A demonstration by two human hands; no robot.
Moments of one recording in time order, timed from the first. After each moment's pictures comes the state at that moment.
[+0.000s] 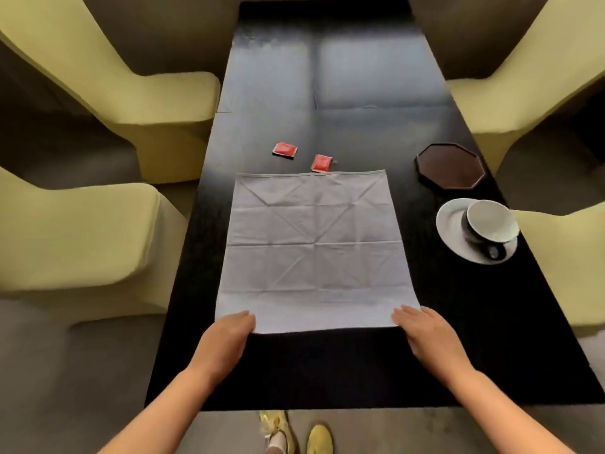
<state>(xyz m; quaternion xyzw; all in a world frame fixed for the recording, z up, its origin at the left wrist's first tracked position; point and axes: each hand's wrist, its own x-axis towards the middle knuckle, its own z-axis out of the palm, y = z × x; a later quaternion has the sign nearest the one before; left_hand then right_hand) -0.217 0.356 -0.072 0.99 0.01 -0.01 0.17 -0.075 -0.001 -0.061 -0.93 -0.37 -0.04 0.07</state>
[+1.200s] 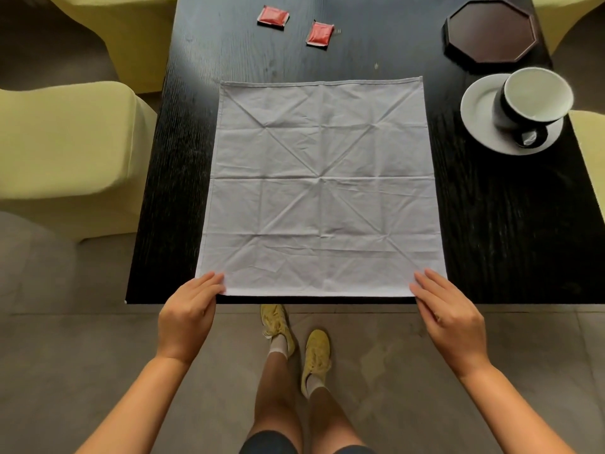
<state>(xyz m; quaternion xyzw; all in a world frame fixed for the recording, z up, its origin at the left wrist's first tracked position) -0.336 0.313 -0.117 0.98 0.10 0.12 0.15 -0.188 -0.069 -0.114 -0.94 -0.26 -0.07 0.20</state>
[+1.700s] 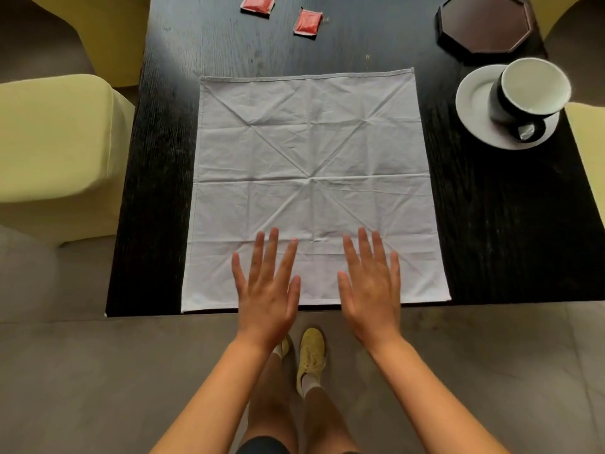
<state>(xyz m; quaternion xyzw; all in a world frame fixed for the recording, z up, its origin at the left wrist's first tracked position) -0.255 0.209 -0.108 0.97 0.13 0.02 0.19 -0.192 0.054 -0.102 -0.96 -0.20 0.01 0.17</state>
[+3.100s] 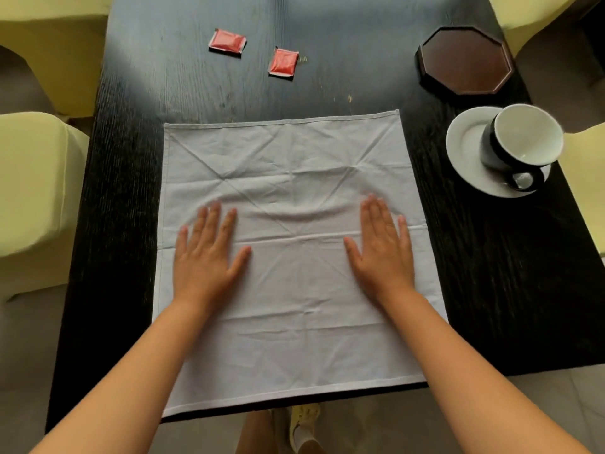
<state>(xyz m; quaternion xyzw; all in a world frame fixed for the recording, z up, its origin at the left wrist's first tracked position) -0.121 0.330 -0.144 0.98 0.14 -0.03 0.11 -0.030 0.073 -0.135 -0.98 -0.16 0.04 0.07</state>
